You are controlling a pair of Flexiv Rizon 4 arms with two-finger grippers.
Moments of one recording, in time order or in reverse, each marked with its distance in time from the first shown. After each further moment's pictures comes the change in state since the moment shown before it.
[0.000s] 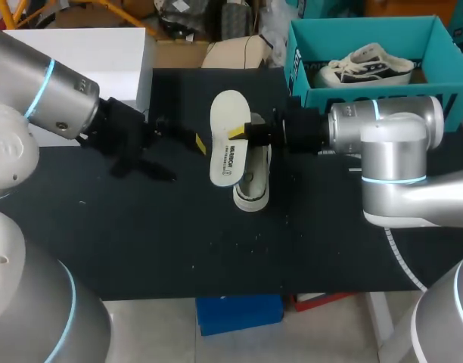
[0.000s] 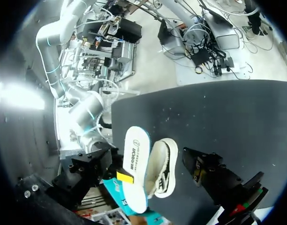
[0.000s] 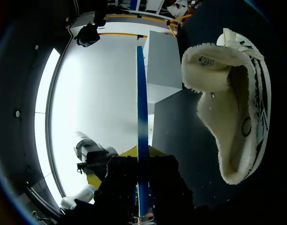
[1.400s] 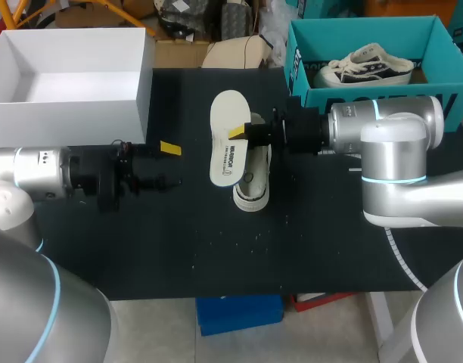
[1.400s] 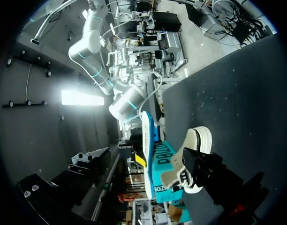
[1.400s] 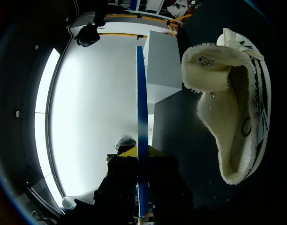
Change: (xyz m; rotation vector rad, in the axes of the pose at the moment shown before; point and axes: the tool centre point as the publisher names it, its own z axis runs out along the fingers) left arm 0.034 0.024 -0.002 -0.118 -0.641 0.060; right arm 0.000 0.000 0.000 0.000 0.000 0.000
